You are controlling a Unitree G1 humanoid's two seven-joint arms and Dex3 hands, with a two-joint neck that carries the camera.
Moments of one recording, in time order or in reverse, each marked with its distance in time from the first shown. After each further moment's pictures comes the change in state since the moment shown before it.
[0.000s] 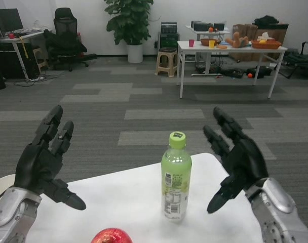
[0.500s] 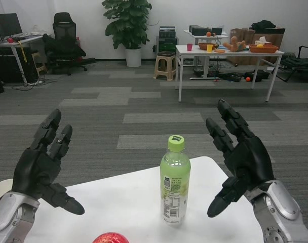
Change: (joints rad) left arm 0.000 0.000 -0.002 0.000 -0.001 0.000 0.000; right arm 0.026 0.002 0.019 -0.053 0.023 -0.096 -0.028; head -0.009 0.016
